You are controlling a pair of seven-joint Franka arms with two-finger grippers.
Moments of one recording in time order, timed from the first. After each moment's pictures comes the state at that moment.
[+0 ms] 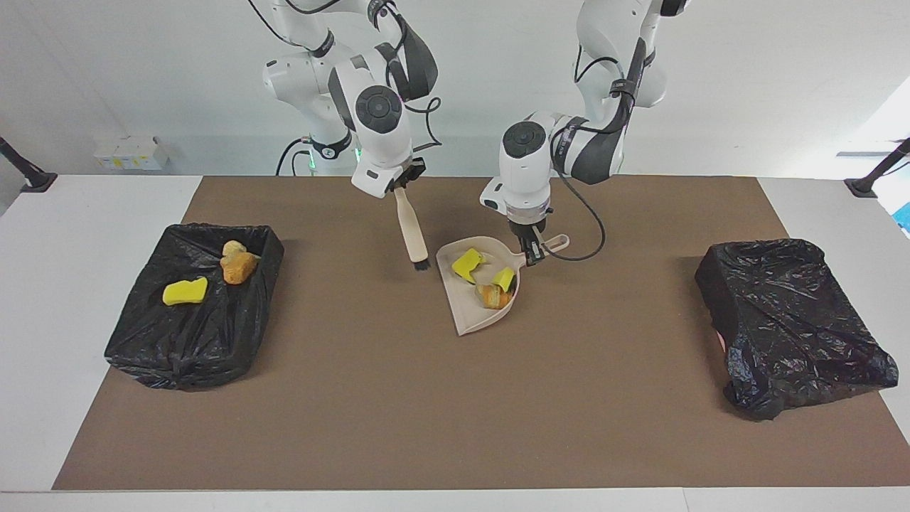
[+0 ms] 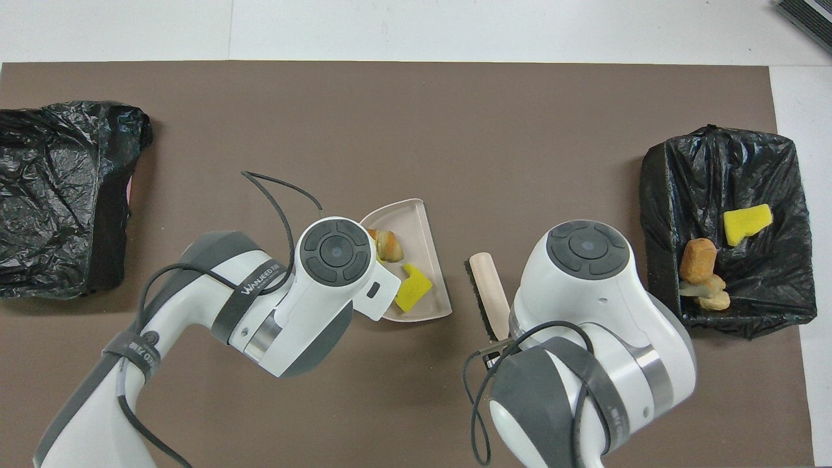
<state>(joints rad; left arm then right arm) -0.60 0.17 -0.02 -1.97 0.15 2.06 0.71 0.38 -0.05 0.11 -2.05 0.16 1.59 0.20</state>
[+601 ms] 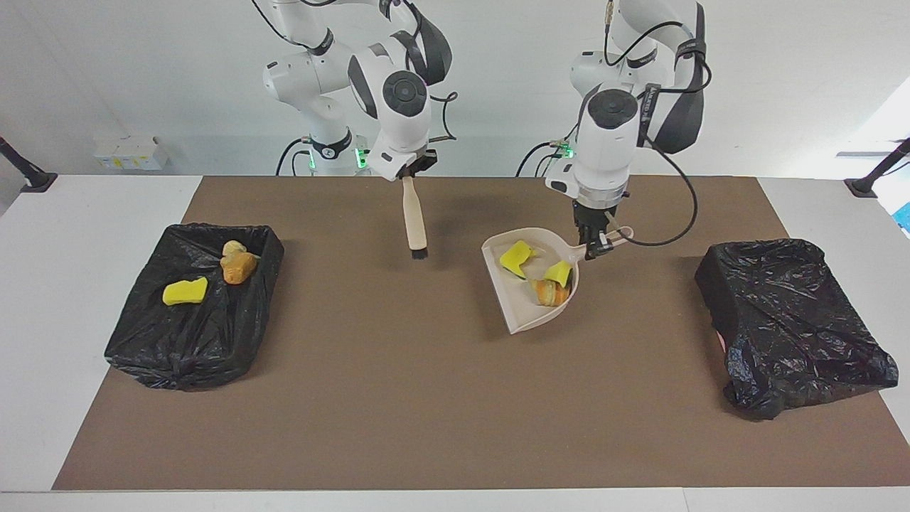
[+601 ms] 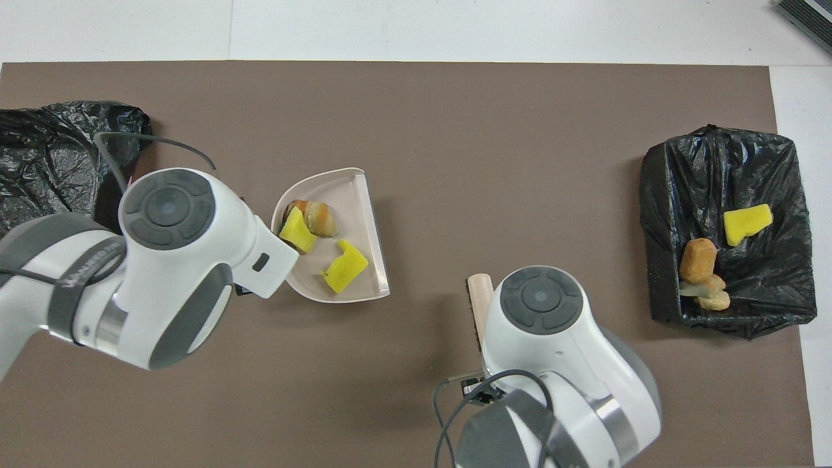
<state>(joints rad) -0.38 0.00 -0.01 -1.97 0.15 1.94 0.98 0.50 -0.09 0.12 -2.11 0.16 1.62 0.43</state>
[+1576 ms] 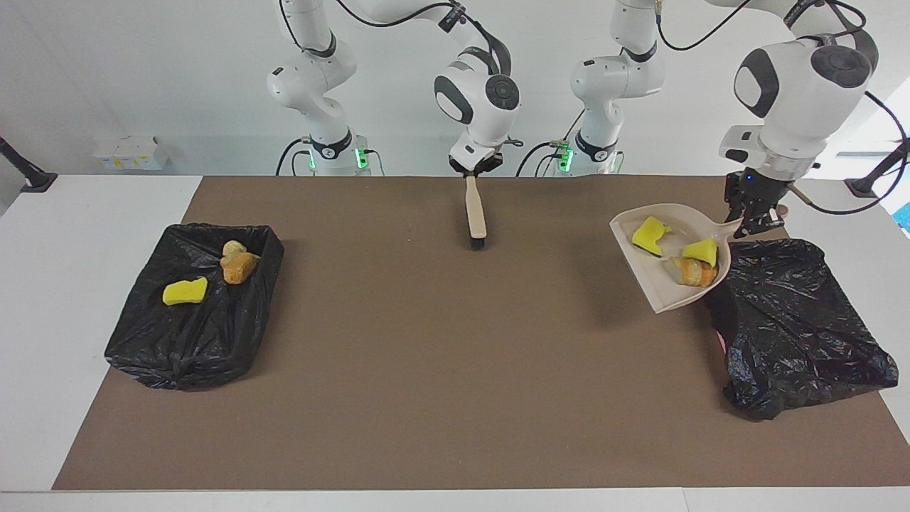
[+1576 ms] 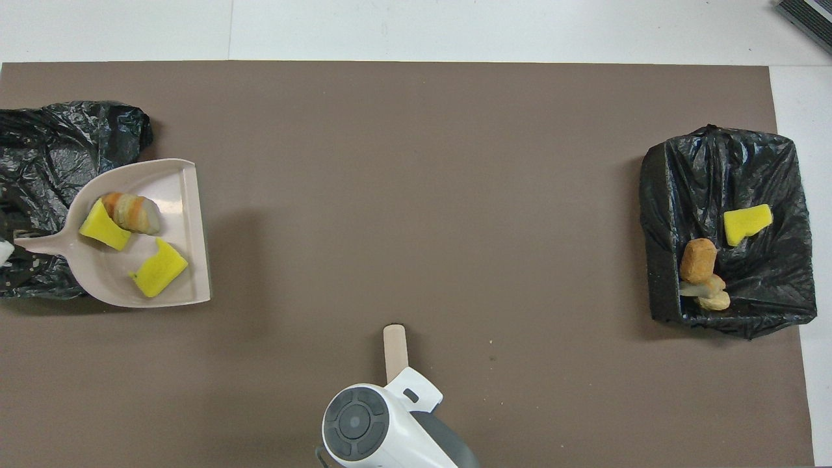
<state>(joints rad) 0.12 -0.09 0.00 -1.94 0.12 1.90 1.57 0.84 0.11 0.13 -2.13 0.20 1.96 0.79</state>
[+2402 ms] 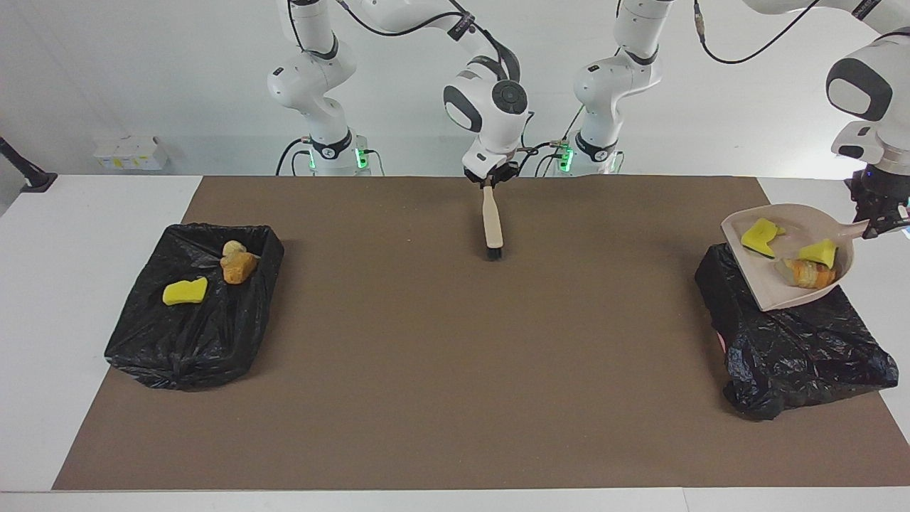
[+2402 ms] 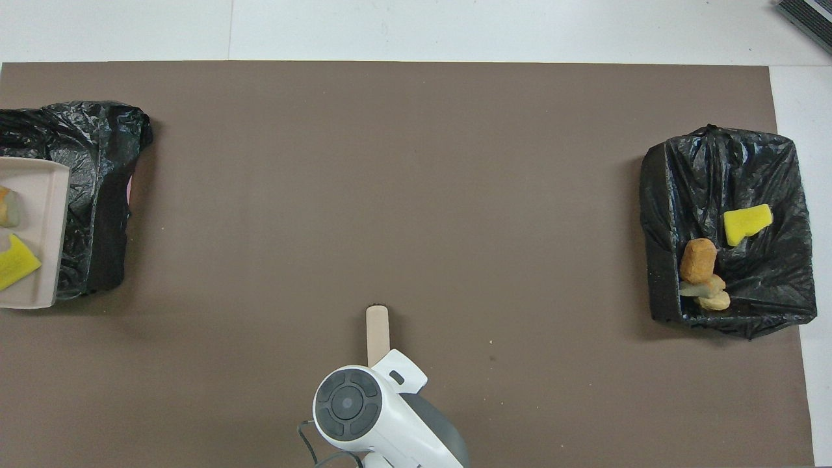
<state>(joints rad) 0.33 0.07 -0.01 -1.73 0.40 2.01 1.90 0.83 0.17 0.12 -2.05 0.21 2.02 0.79</state>
